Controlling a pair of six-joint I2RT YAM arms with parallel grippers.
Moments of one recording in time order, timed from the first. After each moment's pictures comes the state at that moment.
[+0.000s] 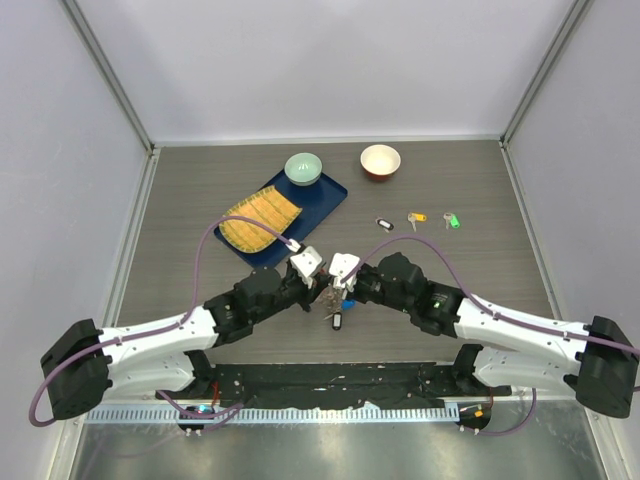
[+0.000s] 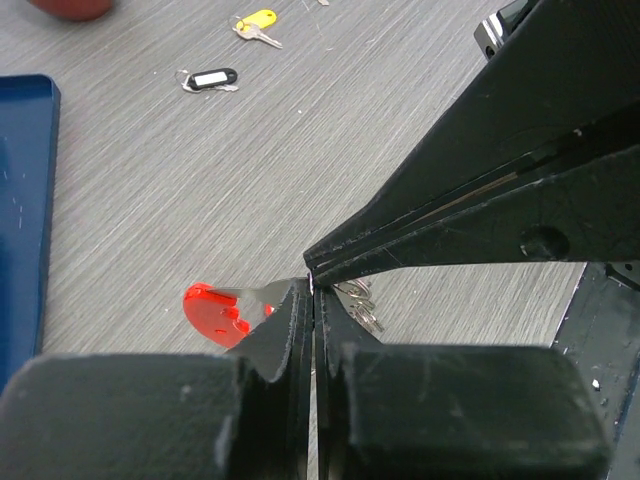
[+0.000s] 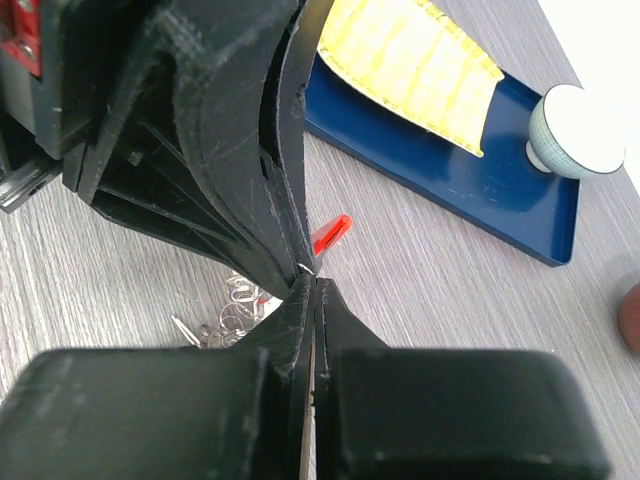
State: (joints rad) left arm -1.03 1.05 0.48 0.36 -0.07 -0.08; right arm 1.02 1.03 0.61 0.10 -0.02 -0.39
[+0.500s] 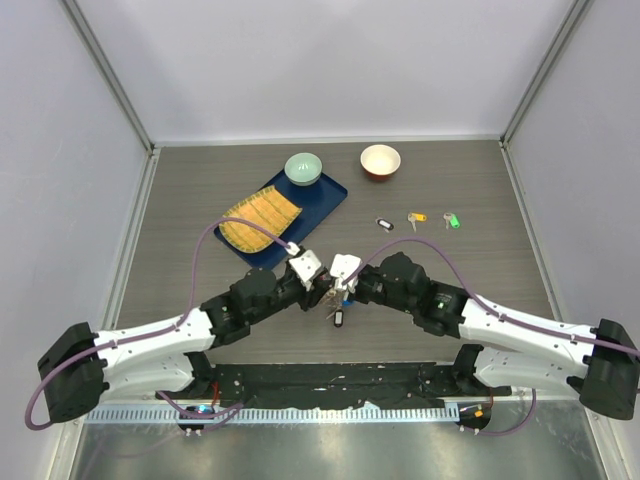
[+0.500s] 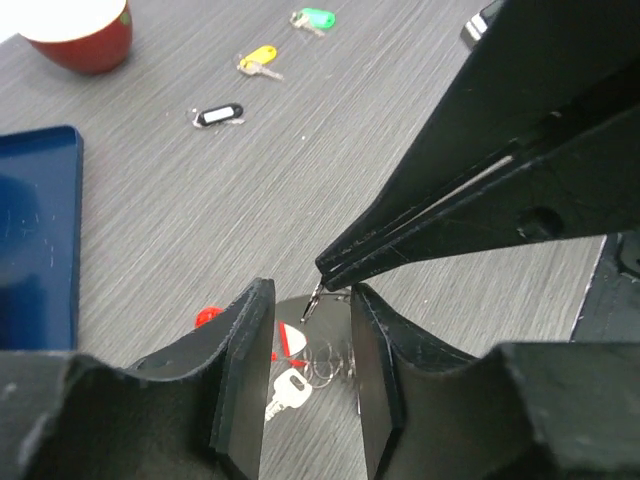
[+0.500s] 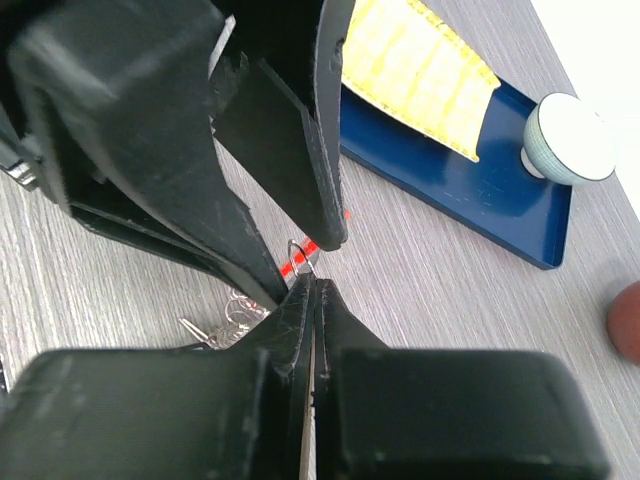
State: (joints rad) left arm -1.03 1.03 0.49 0.35 -0.06 0.01; right arm 1.03 1.00 0.64 0.04 -0.01 -0.41
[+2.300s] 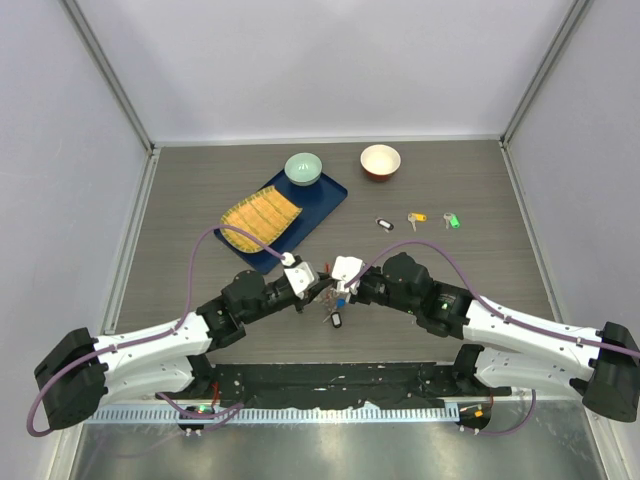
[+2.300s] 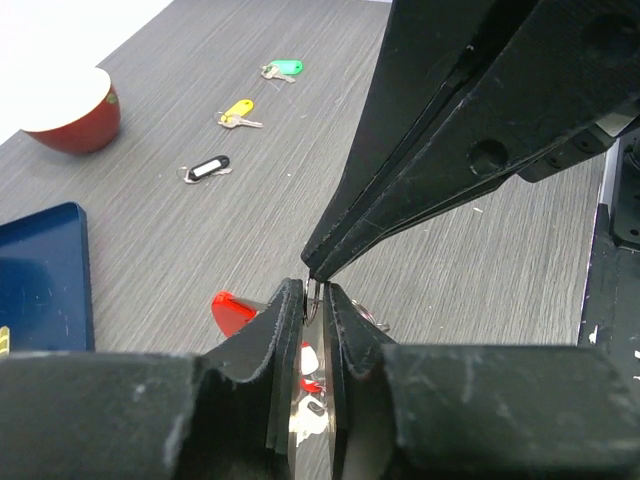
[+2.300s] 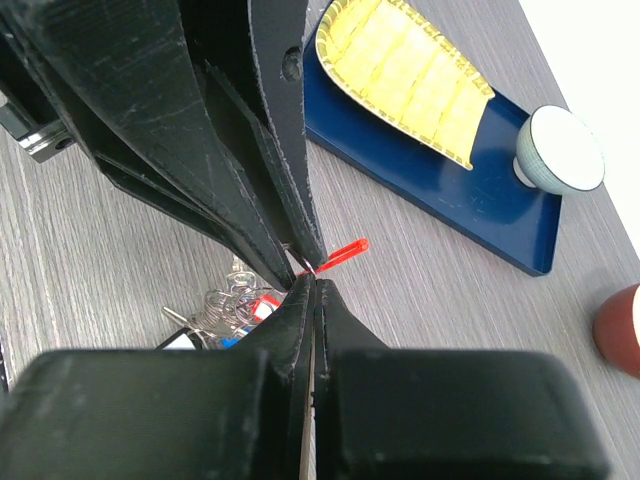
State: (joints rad) left arm -0.97 0.99 0.39 0.52 0.11 0.15; right arm 1.04 0.97 0.65 0.01 -0.02 -0.44
